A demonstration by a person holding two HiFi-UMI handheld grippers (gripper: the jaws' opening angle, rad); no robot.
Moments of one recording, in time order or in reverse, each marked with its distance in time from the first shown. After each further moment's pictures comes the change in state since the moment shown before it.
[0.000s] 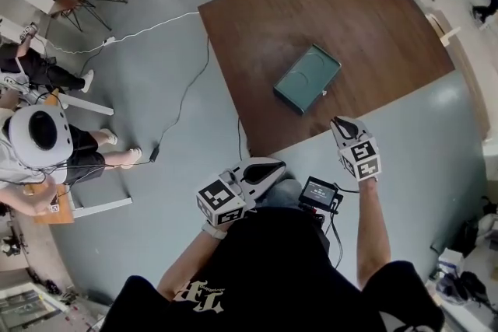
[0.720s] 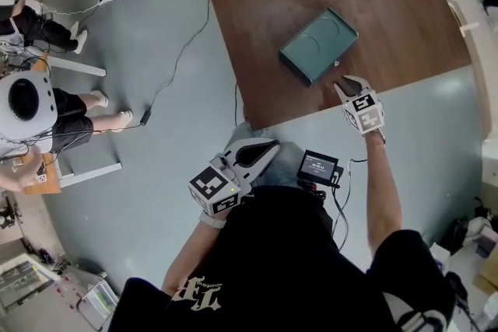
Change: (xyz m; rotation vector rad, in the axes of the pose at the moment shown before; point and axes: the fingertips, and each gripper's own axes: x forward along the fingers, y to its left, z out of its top) left arm -0.010 0.037 -0.055 -0.094 -0.058 0.153; right arm 0.106 -0.037 -0.071 -0.103 0.192 0.062
